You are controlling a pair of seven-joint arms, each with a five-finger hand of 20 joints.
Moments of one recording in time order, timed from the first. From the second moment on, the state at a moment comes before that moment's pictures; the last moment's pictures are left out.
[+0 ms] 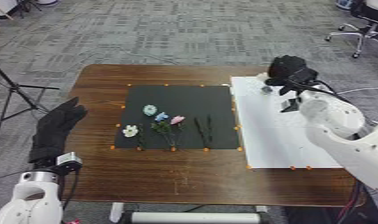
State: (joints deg) left arm 116.9 -65.9 -103.0 -105.4 56.4 0.6 16.5; right arm -55.8 -34.0 39.6 -94.1 -120.5 11.7 15.8
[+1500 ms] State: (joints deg) left arm 115.7 -66.3 -102.4 -105.0 56.5 0.0 16.0; right arm -49.4 -52.6 28.9 -85.7 -130.9 -5.1 2.9
